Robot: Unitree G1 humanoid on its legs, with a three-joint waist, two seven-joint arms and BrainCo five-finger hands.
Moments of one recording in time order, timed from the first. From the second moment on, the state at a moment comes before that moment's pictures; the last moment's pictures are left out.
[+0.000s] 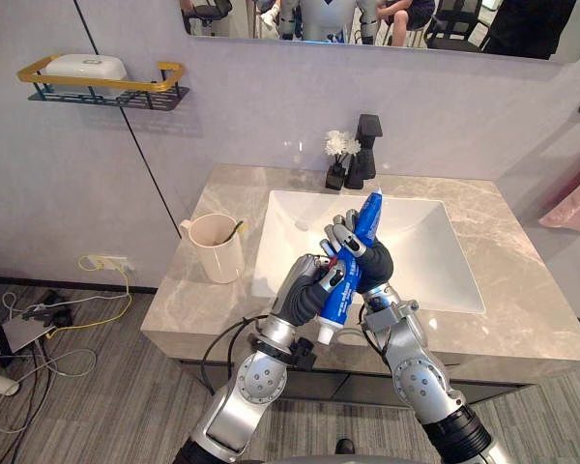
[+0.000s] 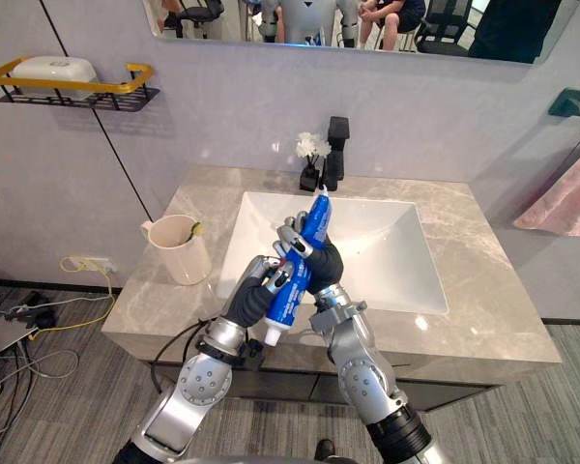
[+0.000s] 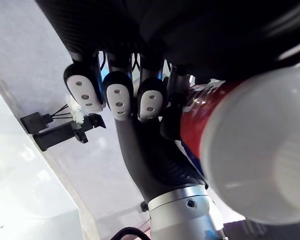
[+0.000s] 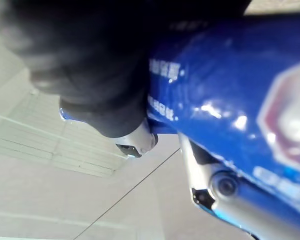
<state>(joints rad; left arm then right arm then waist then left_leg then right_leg) 0.05 0.13 -0.48 -0.26 0.44 -0.21 0.16 -0.12 -0.16 0.39 -0.19 1.04 -0.17 0.17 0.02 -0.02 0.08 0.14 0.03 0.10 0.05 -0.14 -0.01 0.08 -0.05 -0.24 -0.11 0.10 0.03</state>
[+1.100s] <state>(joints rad) 0.30 0.05 0.35 -0.59 0.25 -0.24 0.34 -0.03 -0.15 0.12 -0.34 0.85 -0.20 0.15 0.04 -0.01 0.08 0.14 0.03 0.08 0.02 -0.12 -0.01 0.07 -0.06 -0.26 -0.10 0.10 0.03</state>
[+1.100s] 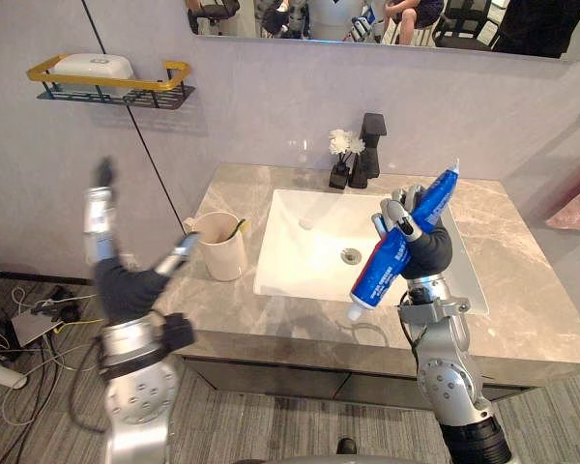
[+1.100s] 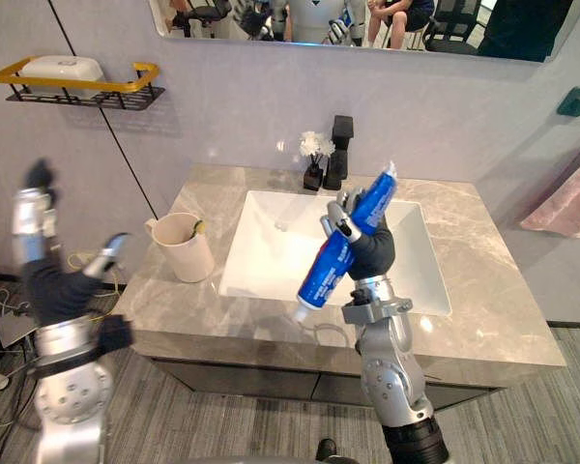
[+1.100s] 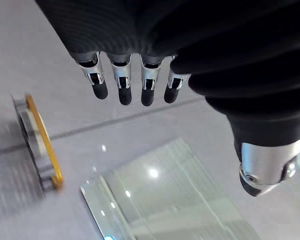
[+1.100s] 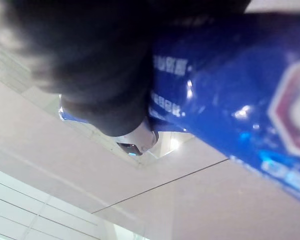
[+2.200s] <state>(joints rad) 0.28 -0.03 0.30 0.60 0.08 -0.11 0.14 0.00 -0.10 0.04 -0.29 0.83 -0.23 0.11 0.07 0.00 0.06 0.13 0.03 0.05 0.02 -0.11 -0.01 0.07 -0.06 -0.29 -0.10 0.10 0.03</state>
